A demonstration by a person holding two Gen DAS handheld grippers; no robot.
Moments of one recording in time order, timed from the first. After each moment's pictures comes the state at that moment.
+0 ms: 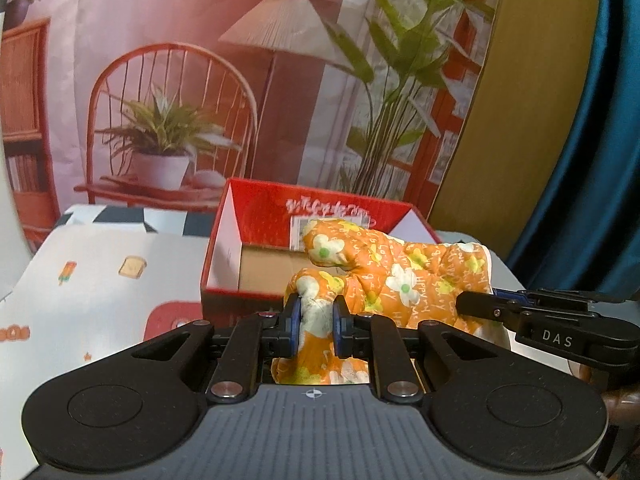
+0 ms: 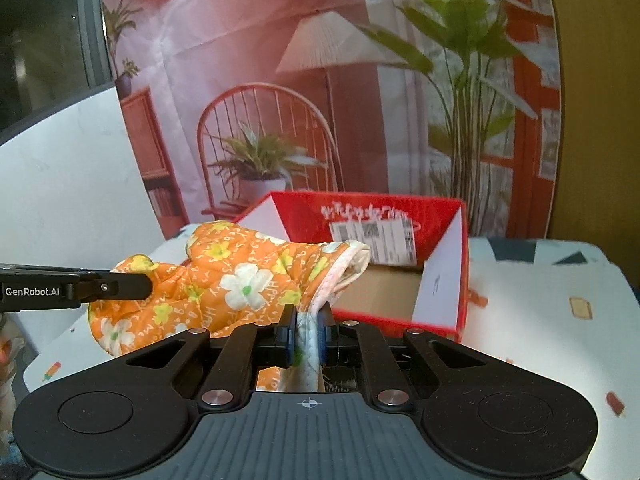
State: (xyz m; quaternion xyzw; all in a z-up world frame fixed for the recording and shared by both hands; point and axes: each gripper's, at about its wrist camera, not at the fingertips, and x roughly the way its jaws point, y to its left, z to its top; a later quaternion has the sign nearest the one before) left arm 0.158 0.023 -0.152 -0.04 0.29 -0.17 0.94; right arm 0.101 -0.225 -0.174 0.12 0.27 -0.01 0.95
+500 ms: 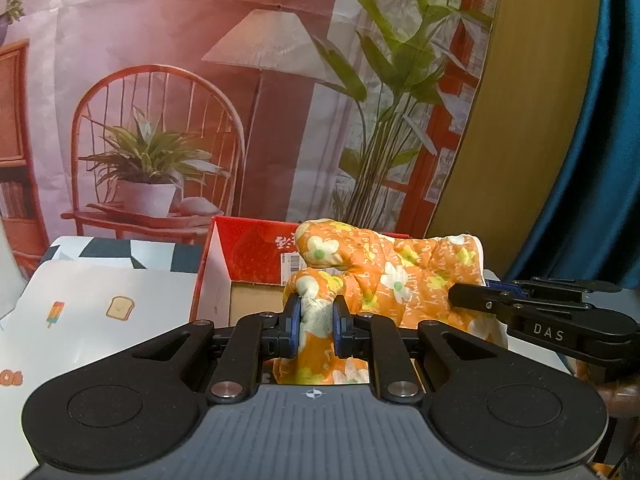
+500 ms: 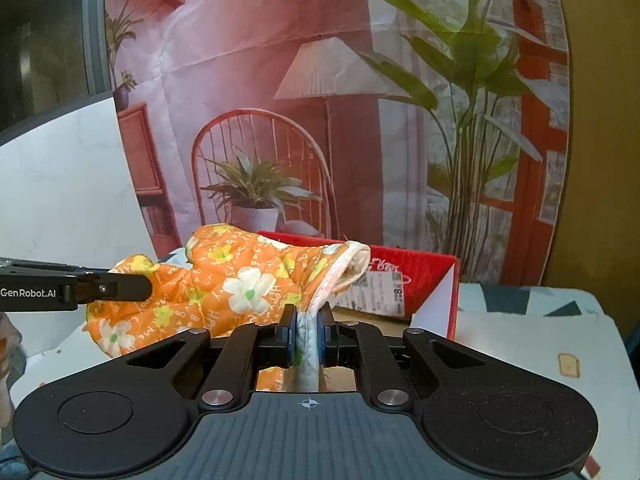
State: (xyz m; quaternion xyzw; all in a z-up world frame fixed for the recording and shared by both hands) left arm 0.197 0.008 -0.133 -0.04 0.28 -0.18 0.94; right arm 0.144 -0.249 -0.146 0.09 0.26 -0.02 0.96
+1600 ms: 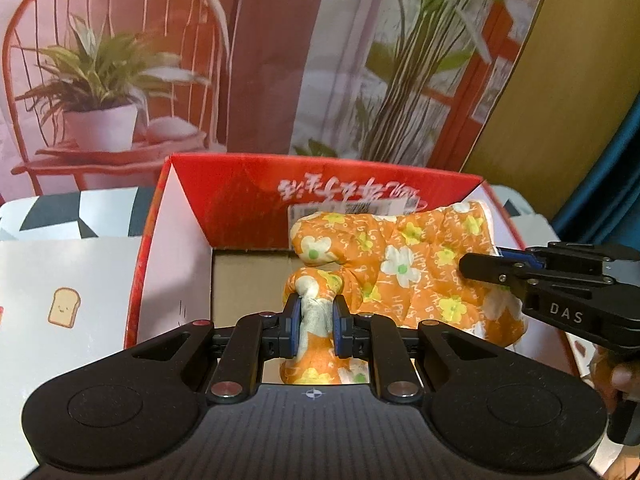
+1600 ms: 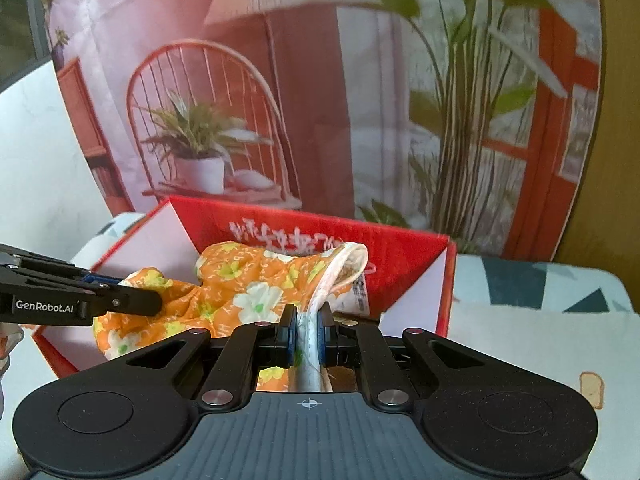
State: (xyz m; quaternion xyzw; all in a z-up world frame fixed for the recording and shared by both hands) left arm 0.356 -0.026 -0.208 0.00 0.43 -0.18 0.88; right arm 0.273 -0.322 -0.221 0.11 0.36 -0.03 0.93
